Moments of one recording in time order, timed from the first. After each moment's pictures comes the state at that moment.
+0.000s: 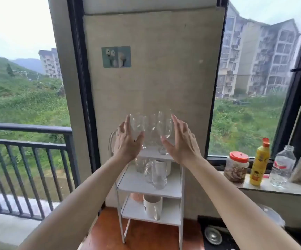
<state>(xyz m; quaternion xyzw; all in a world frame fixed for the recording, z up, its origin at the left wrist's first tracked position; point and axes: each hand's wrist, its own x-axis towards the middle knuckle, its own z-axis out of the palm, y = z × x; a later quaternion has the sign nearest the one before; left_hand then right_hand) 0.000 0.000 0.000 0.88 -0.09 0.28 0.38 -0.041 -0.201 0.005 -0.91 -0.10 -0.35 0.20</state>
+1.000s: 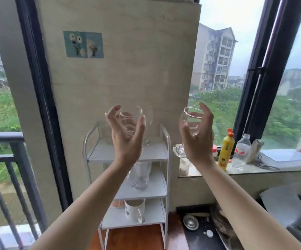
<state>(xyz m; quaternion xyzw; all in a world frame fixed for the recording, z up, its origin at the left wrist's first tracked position) -0.027 -0.044 0.025 0.55 -0.29 0.37 0.69 -0.091 -0.211 0.030 -0.72 -0.06 -0.56 0.40</state>
